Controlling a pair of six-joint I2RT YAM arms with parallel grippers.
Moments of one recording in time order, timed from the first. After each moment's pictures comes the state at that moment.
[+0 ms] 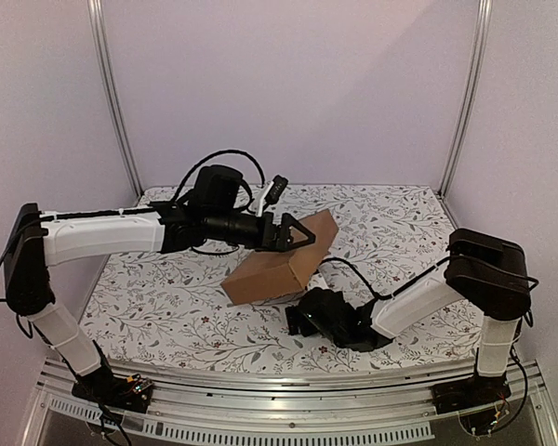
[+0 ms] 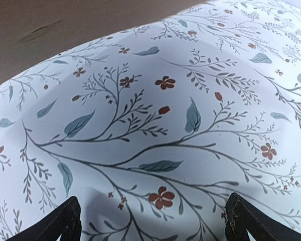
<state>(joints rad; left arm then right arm) -0.84 1.64 1.19 -0.01 0.48 -0.57 1.18 1.95 0.84 0.36 0.58 0.59</state>
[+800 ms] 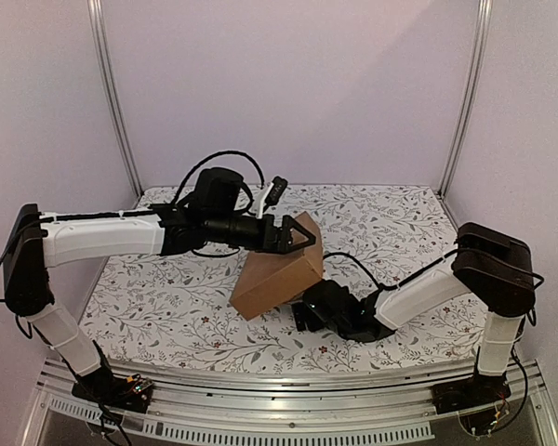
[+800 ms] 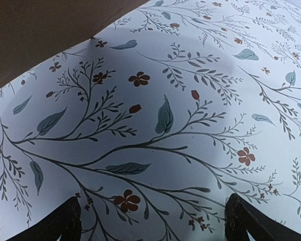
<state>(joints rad) -0.85 1.64 1.18 0.00 0.43 -0.57 1.11 1.94 0.86 0.28 0.54 0.56</state>
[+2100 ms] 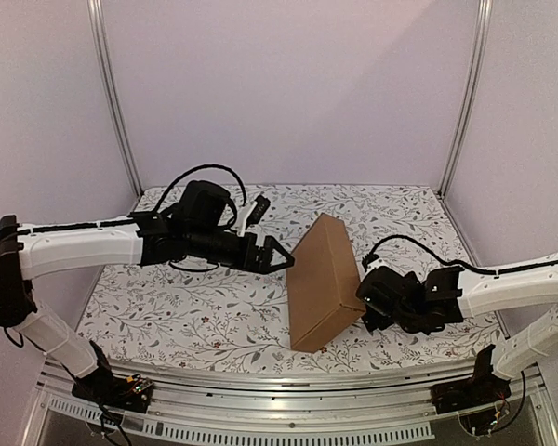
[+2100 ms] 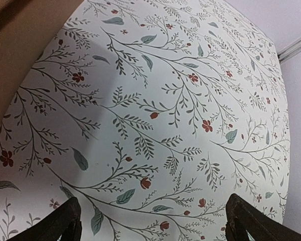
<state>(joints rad) -0.85 1.50 1.07 -0.17 0.35 -0.53 1.10 1.35 0.73 -0.50 0.71 0.48</state>
